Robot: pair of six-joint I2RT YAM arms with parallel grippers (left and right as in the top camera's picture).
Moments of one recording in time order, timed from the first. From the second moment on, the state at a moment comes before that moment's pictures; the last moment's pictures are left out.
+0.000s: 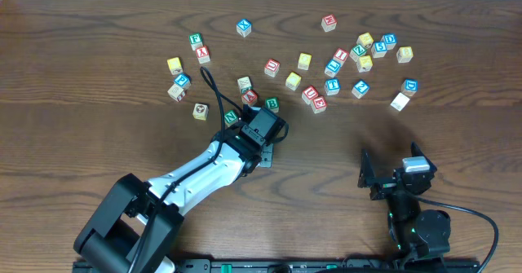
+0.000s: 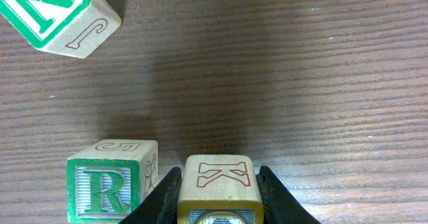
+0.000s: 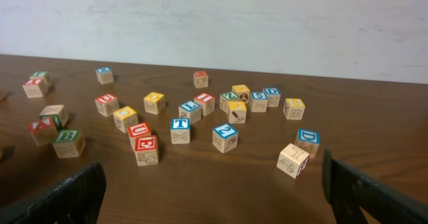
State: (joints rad) left arm -0.69 1.67 0.91 -0.46 -0.16 -0.55; right arm 0.15 0.01 0.01 -0.07 0.03 0.00
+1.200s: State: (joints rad) left arm -0.69 1.72 0.91 -0.42 -0.16 -0.55; right arm 0.15 0.01 0.01 -0.07 0.03 0.00
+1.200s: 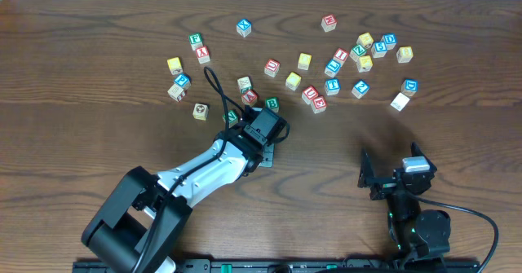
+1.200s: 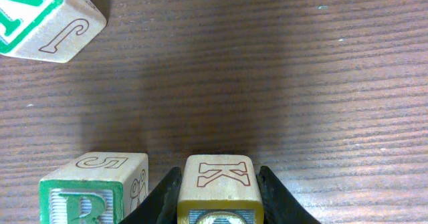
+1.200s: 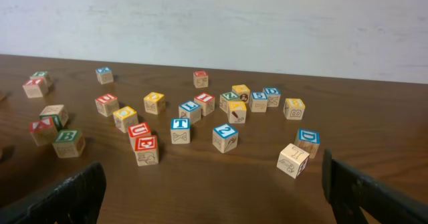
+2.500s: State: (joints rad) left arm -0.69 1.73 0.91 -0.42 -0.16 -0.54; right arm 0.15 0.01 0.01 -0.07 0.03 0.00
